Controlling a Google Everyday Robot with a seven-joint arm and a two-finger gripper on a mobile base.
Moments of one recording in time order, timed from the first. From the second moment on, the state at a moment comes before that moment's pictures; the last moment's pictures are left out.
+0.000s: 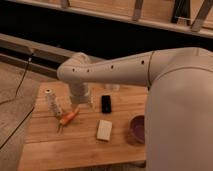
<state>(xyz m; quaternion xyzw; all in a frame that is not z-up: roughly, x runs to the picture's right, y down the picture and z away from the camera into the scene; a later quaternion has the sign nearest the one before) -0.107 0.104 0.703 -0.26 0.23 0.64 0.68</state>
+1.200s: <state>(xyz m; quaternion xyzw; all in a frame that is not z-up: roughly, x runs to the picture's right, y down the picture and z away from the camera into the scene) 0.023 0.007 0.748 -0.22 0.26 0.65 0.68</state>
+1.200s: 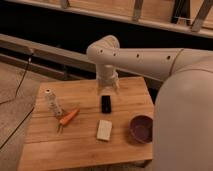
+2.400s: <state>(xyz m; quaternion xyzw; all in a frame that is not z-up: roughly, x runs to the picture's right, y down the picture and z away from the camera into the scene) -0.128 -0.074 0.868 -0.28 0.23 0.55 0.75</state>
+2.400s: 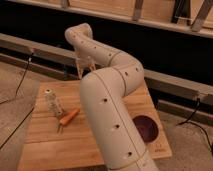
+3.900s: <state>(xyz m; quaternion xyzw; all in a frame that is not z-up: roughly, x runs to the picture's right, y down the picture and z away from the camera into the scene) -0.191 0.075 0.719 -0.36 0.22 0.50 0.76</state>
